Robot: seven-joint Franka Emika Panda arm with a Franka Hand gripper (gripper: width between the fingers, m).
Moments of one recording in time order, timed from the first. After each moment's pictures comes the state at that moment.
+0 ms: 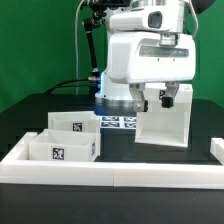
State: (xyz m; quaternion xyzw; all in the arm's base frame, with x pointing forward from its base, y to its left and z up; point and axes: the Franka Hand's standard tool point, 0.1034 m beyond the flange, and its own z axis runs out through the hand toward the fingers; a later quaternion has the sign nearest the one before) arm 0.591 0.012 0.102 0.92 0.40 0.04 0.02
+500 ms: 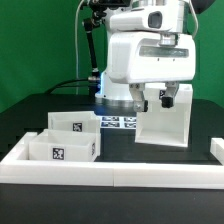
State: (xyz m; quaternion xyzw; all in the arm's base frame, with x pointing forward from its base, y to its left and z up) arm 0.591 0.012 0.102 0.92 0.40 0.04 0.02
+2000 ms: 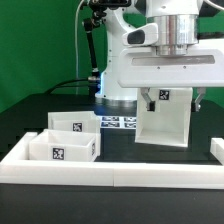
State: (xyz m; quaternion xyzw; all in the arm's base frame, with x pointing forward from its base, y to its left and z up) arm 0.529 0.061 0.092 0.99 -0.14 0.01 -0.04
